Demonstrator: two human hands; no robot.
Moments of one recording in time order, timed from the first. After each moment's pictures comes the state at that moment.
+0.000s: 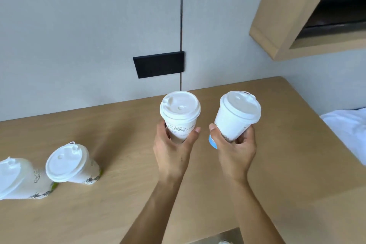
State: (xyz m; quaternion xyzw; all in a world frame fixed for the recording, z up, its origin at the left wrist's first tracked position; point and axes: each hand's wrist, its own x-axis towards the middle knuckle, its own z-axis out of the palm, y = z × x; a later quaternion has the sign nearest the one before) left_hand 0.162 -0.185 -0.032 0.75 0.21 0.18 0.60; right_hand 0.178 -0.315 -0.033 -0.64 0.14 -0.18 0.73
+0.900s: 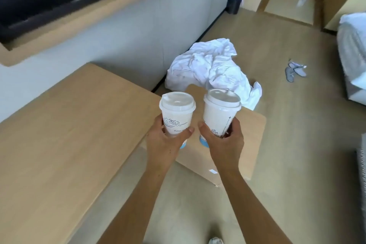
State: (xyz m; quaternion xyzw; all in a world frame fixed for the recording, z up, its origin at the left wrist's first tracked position) left_hand 0.019 -0.599 0.005 0.75 -0.13 -0.18 0.62; right_hand -0.080 -0.712 0.002 -0.61 0.44 -0.37 0.54
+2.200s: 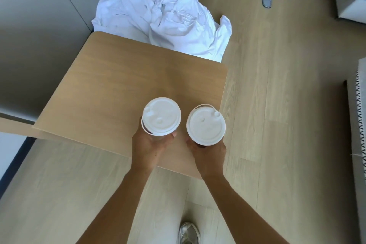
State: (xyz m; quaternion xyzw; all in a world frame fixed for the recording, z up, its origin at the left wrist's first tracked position) left_hand -0.066 -0.865 -0.347 0.72 -0.16 -0.31 0.60; right_hand -0.210 -0.951 -0.361 -0.60 0.60 -0.23 0.48
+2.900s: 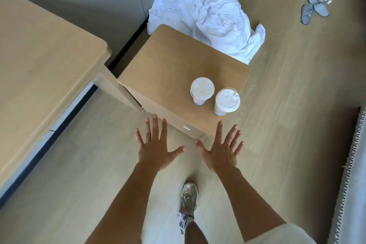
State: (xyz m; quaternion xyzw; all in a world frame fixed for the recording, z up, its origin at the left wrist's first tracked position) left_hand -0.130 -0.686 -0.220 0.90 -0.33 -0.27 -0.05; right_hand -0.276 -0.837 -0.226 -0.82 0.49 0.18 0.23
